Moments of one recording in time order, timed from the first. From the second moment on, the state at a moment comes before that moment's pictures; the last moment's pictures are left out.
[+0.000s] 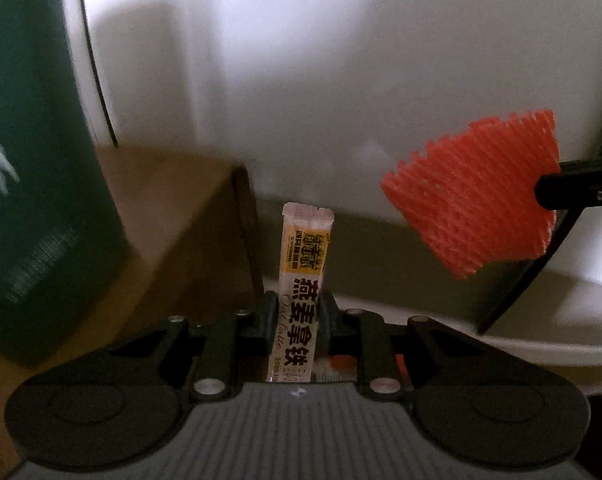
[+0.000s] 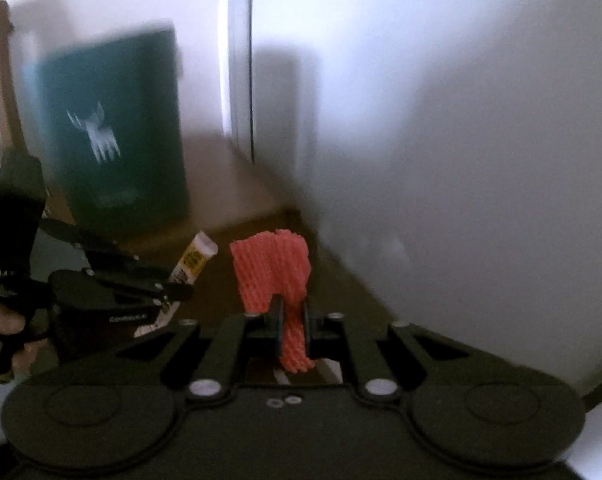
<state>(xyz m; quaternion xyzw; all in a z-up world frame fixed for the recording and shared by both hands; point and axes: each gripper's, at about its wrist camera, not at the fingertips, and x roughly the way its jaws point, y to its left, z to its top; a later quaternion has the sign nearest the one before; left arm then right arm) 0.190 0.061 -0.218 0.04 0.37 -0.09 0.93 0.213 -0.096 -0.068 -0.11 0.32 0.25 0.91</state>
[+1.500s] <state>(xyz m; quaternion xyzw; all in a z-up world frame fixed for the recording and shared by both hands) 0.179 0.245 0.076 0.01 0.21 0.09 0.97 0.215 0.118 0.138 -0.17 0.12 0.33 0.92</state>
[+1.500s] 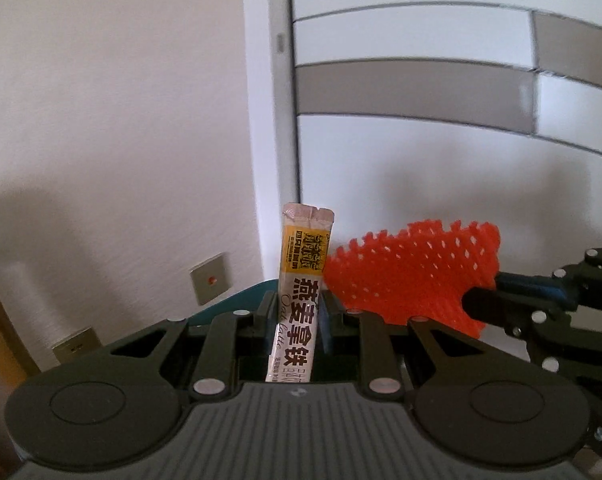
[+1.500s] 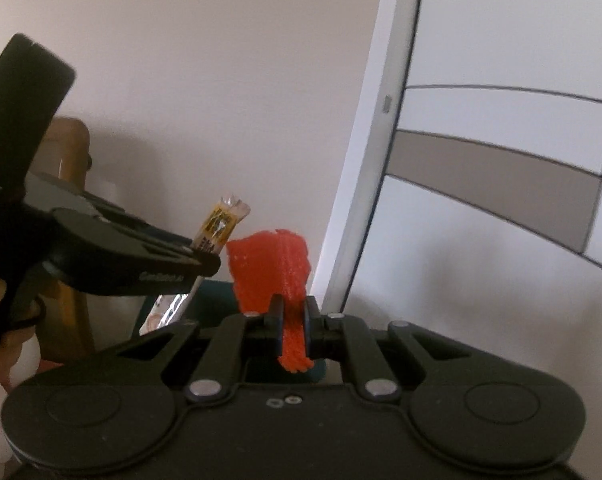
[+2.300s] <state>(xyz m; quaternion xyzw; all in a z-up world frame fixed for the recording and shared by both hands) 0.280 0.280 -0.018 0.03 0.38 0.10 0.92 0.297 0.187 0.066 -0.21 0.27 0.34 0.88</state>
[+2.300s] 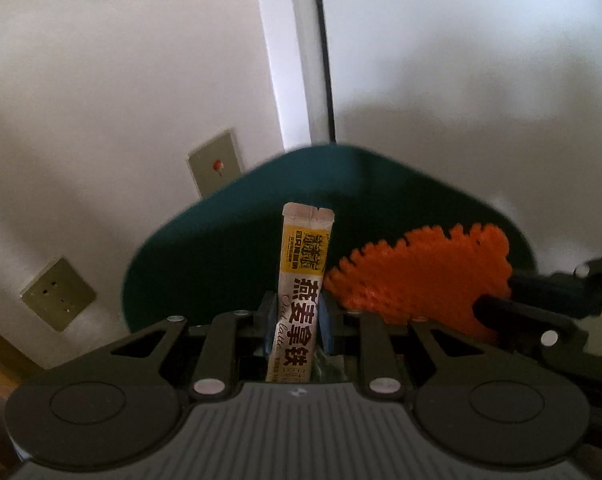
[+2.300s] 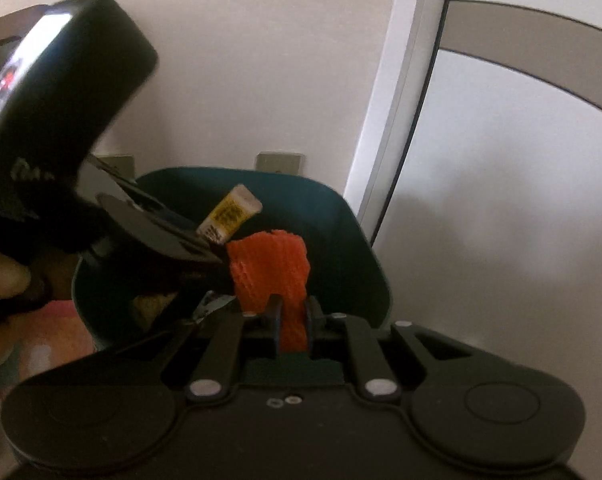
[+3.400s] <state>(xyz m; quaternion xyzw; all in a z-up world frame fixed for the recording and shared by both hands) 0.197 0.221 0.022 0.03 0.30 0.06 0.95 0.250 0.056 0.108 -0.10 0.25 0.35 0.90</state>
